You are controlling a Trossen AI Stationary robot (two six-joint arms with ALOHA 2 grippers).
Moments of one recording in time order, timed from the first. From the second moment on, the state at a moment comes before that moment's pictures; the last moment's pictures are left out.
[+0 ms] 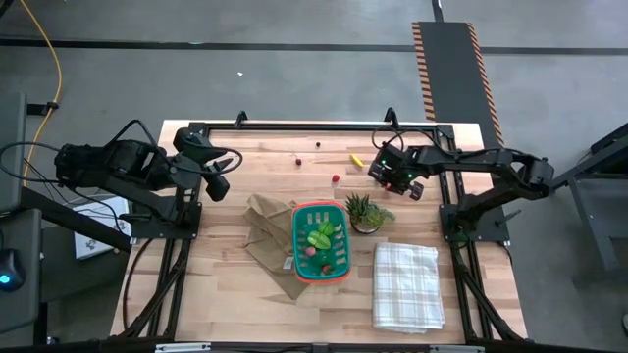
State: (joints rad) left arm -0.10 0.93 1.28 -1.23 -0.77 -0.54; right arm -0.45 1.38 0.74 -0.64 -0.03 1.54
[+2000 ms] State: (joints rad) left arm -0.10 0.93 1.28 -1.23 -0.77 -0.55; right arm -0.61 1.42 0.74 -0.72 -0.10 1.57
